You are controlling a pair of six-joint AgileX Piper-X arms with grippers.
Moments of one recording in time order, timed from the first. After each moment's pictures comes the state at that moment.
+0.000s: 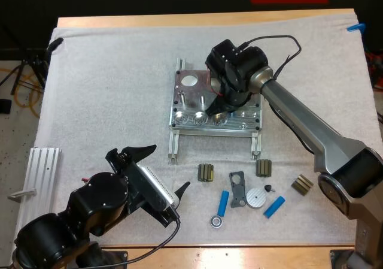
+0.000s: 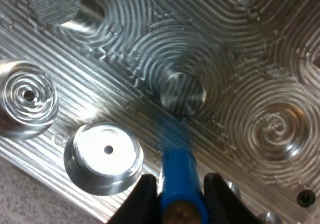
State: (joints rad) left arm -0.87 0.60 -0.88 0.91 -0.10 -1.70; right arm 0.64 2.05 -1.86 1.27 0.08 -1.87
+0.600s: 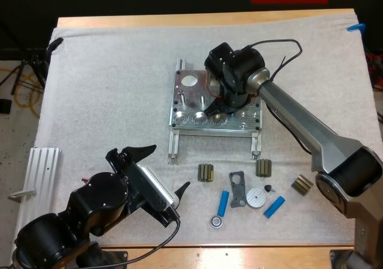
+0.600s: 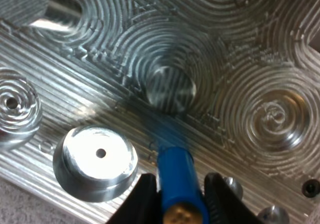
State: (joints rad) left arm -0.87 0.60 -0.88 0.91 -0.10 -1.70; right arm 0.64 2.07 -1.86 1.29 0.12 -1.79
